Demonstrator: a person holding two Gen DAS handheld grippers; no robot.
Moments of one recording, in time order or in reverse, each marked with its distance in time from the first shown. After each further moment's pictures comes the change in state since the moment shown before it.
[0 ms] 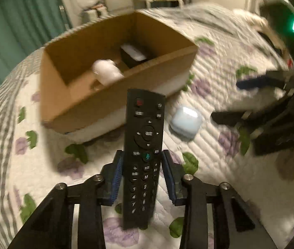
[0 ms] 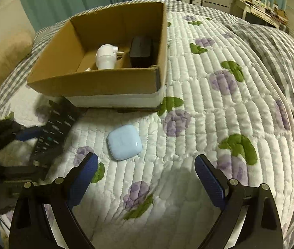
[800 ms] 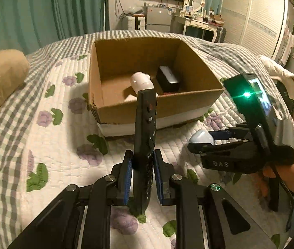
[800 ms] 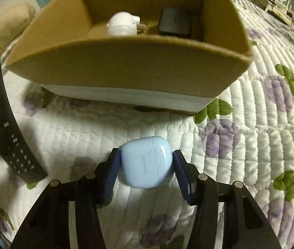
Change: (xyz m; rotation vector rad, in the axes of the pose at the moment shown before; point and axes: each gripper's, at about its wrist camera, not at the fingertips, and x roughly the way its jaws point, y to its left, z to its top) left arm -0.026 0.043 -0.004 -0.276 -0.107 0.020; right arm 0.053 0.031 0.023 -0.073 0.096 0.042
